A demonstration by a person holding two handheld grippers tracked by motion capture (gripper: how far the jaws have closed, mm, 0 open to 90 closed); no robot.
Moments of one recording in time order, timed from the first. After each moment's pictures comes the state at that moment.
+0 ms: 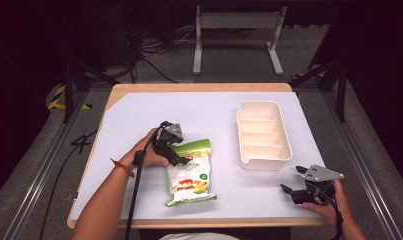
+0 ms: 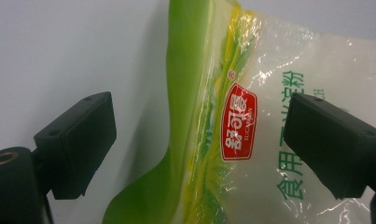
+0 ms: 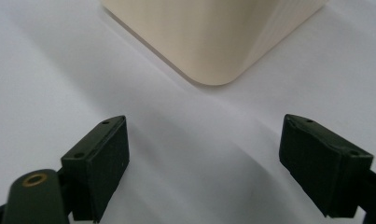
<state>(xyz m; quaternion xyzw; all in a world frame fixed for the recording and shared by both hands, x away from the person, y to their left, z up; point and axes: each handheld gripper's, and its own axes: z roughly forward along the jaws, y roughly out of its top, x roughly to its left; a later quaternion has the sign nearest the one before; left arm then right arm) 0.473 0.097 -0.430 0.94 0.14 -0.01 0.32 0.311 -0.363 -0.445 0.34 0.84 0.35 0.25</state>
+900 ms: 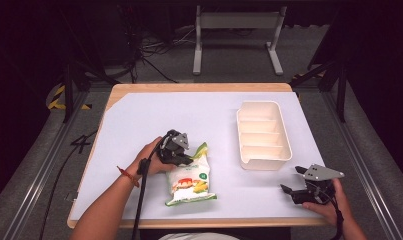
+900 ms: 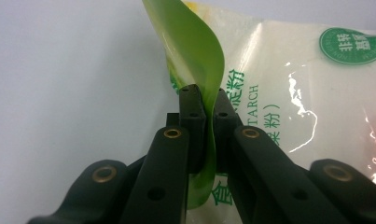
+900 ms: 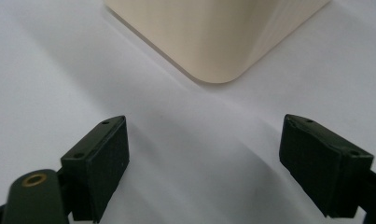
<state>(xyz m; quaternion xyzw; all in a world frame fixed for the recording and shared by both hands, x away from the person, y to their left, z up) 0.440 0.083 -0.424 0.95 0.10 0.02 0.30 0.312 -0.364 -0.446 0.34 0.84 0.35 0.24</state>
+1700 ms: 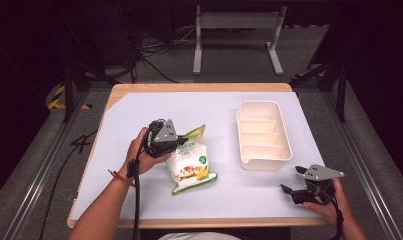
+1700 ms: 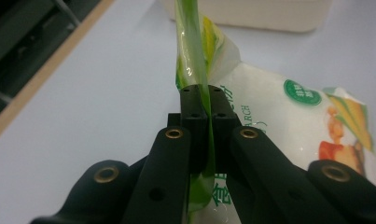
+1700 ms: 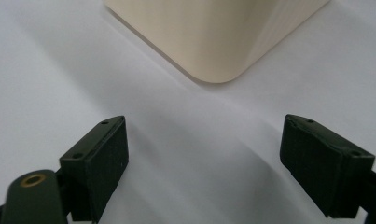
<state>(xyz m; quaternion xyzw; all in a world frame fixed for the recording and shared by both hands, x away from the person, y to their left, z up) 0.419 0.108 -0.366 0.88 0.12 0.21 0.40 0.313 -0.365 -0.446 0.34 0.84 0.35 0.24</state>
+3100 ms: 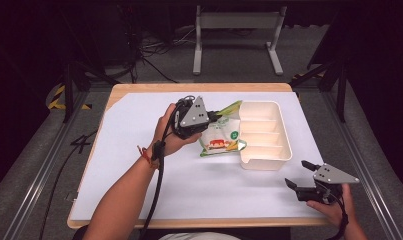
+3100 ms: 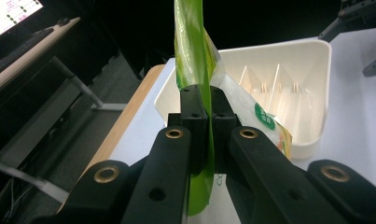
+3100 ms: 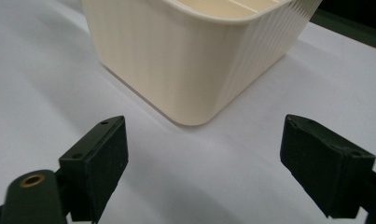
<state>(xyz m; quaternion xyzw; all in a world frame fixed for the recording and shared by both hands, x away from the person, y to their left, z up) 0.421 0.031 -0.289 0.84 0.04 0.26 0.48 0.302 -0.372 -0.432 0.34 0.80 0.41 0.29</state>
